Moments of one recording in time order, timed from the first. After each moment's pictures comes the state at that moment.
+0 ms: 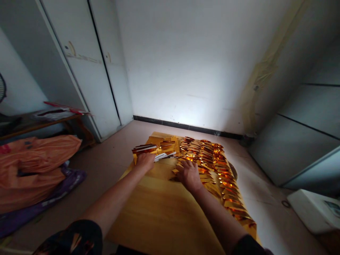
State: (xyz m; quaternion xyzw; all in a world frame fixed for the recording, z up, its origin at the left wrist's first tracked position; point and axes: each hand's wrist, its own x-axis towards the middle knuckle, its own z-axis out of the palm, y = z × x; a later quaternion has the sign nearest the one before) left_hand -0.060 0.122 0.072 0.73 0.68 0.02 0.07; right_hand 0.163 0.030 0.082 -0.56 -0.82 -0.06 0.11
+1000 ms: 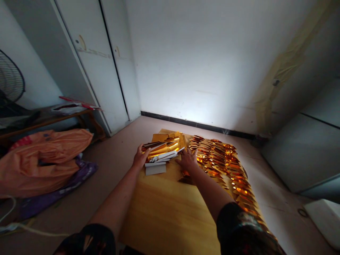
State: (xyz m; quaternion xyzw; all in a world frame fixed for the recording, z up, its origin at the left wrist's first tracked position) left_hand -0.129 0.140 0.016 0.49 0.71 0.43 0.26; right_hand 0.128 0.126 0.055 -0.62 -0.79 -0.01 -0.02
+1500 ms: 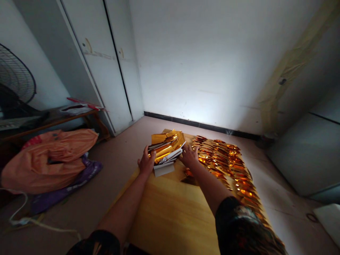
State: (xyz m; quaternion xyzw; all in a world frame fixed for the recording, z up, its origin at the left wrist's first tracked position) left_hand -0.095 0.108 0.027 0.51 0.76 0.35 0.18; right_hand 0.125 0.145 0.054 -0.60 -0.80 -0.04 -0.01
